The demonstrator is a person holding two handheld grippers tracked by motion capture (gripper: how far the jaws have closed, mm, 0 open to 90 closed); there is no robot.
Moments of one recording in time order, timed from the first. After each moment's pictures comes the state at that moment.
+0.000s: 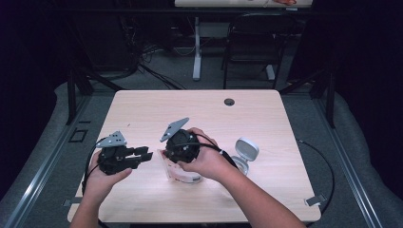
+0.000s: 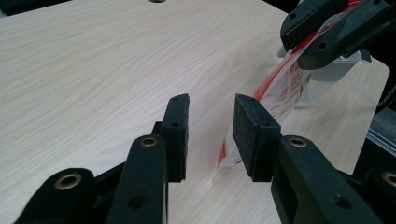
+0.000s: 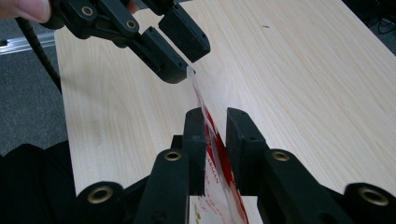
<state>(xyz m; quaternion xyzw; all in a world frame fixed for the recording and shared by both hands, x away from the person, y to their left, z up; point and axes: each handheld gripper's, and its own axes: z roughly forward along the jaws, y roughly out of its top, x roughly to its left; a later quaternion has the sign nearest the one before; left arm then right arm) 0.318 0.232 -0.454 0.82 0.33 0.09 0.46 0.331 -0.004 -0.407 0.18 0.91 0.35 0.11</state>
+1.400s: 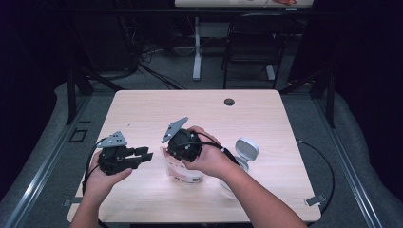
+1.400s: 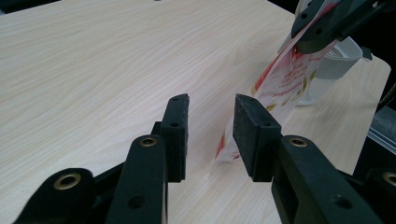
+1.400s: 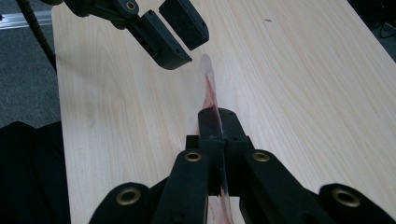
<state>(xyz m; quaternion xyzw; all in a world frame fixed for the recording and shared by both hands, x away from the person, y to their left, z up) 0.318 0.232 -0.456 0.82 0.33 0.09 0.46 0.334 -0.010 -0.405 0.15 0.93 0.33 0.12</state>
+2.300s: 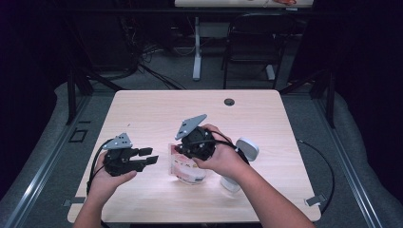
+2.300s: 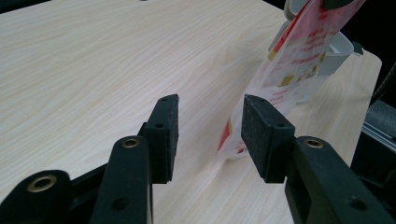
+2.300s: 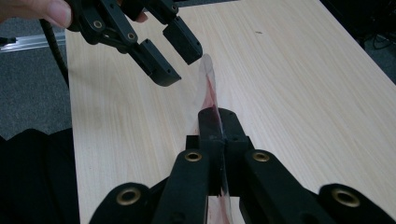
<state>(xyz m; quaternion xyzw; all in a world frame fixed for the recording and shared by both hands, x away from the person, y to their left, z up) 0.319 0.220 -0.462 0.83 0.31 0.09 0.46 0.329 -0.042 -0.392 0.15 0.91 0.37 0.12</state>
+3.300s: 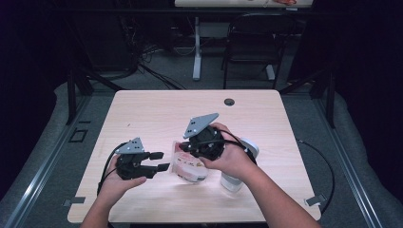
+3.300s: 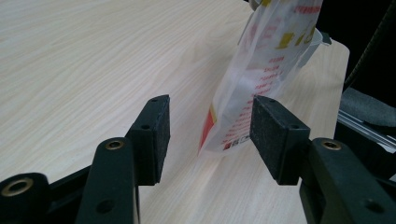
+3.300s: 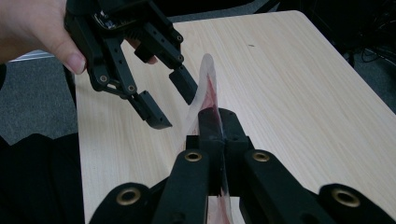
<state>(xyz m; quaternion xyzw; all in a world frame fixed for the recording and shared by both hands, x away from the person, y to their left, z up) 0.319 0.194 -0.479 0.84 0.26 0.05 0.47 0.320 -0.061 -0.377 0.15 0.90 0.39 0.13</state>
